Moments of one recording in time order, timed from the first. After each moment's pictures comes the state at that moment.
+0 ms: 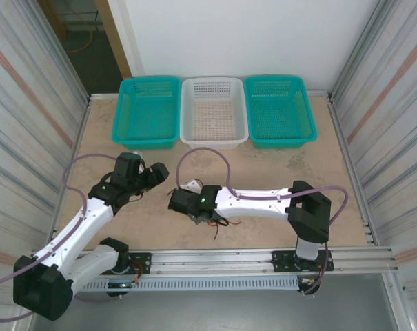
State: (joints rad) left arm -0.38 0.95 0.66 -0.49 0.08 -0.81; right arm 1.28 1.78 1.31 -0.88 0.42 0.62
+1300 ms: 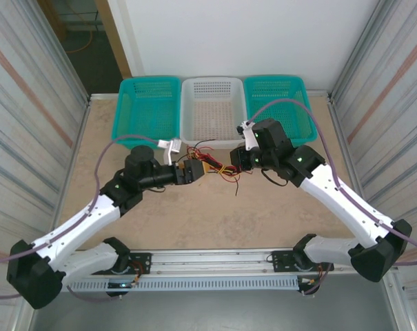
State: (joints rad) left arm -0.65 1.02 0.74 -0.02 0.53 -0.83; right arm 0.69 1.20 1.25 -0.74 -0.14 0.38
